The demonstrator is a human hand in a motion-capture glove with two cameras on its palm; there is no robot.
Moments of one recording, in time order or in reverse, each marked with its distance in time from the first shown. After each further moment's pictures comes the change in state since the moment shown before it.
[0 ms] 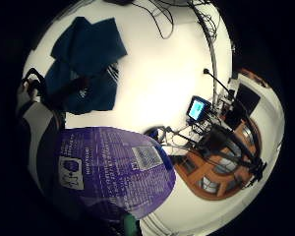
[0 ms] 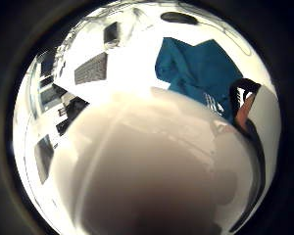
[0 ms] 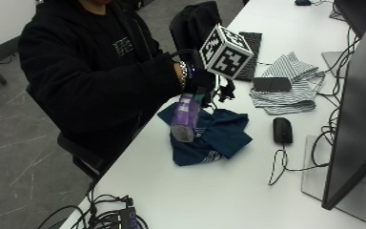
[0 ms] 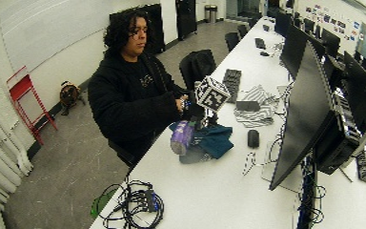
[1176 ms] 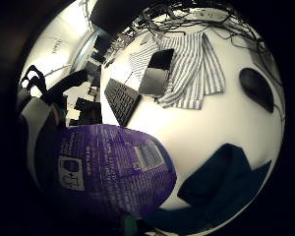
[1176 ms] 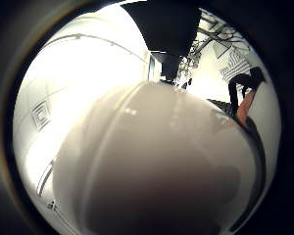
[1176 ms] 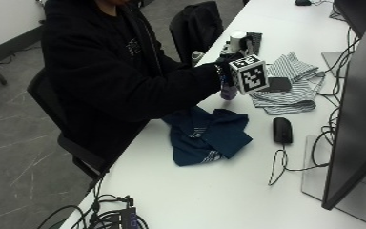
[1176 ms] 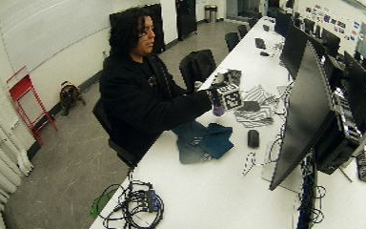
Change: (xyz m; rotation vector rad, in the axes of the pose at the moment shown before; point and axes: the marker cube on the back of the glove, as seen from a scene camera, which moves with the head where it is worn) arm -0.146 -0.162 -0.013 0.619 -1.085 -0.513
